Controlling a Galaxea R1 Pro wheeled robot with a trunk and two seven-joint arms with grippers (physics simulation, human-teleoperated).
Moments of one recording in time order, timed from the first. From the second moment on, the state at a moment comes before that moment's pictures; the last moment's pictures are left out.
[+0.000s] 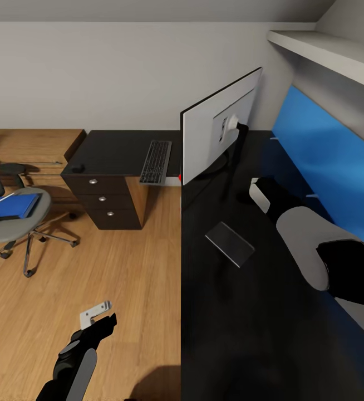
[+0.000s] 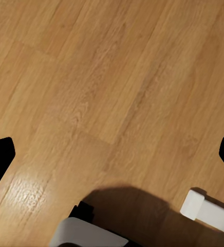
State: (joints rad) left arm -0.16 -0.05 0.03 -1.39 0.37 0.48 0.43; right arm -1.48 -0.02 0.18 -0.29 -0.29 0.63 -0.28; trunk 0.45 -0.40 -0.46
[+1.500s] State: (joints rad) left arm -0.16 -0.05 0.03 -1.41 0.37 0.48 0.43; right arm -1.48 -0.02 0.18 -0.28 -0.29 0.61 -0.28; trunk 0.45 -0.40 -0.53
